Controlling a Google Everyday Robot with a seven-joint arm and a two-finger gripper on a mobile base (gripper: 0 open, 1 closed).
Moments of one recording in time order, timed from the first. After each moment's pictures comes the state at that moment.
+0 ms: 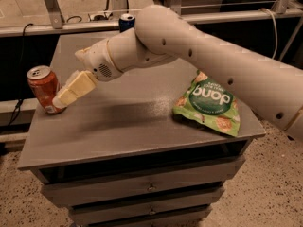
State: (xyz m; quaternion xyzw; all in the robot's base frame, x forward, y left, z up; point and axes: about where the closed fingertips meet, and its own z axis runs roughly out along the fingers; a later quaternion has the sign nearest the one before) arm 0.553 0.191 0.914 -0.58 0.61 0.37 0.40
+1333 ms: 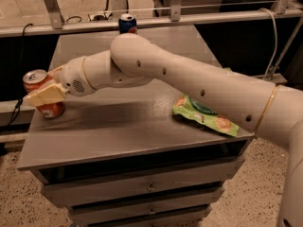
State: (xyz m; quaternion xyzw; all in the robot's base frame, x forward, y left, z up) arm 0.544 0.262 0.890 -0.54 0.60 0.43 0.41
